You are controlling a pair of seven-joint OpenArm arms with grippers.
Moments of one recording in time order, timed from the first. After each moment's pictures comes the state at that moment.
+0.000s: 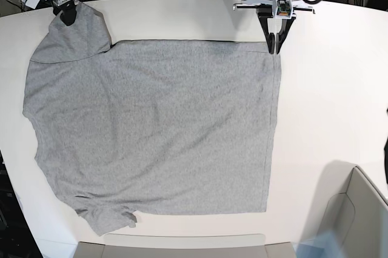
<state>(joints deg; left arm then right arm) 45.1 0.0 -2.0 99.9 0.4 3.6 -25.7 -50.5 34.0 -4.8 92.3 75.8 4.4 21.7</state>
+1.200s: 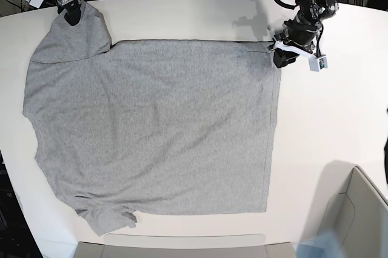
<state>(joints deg) 24.5 -4.9 -20.2 98.9 -38.2 -7.4 40.7 -50.3 34.3 -5.2 91.9 75.7 4.9 21.9</state>
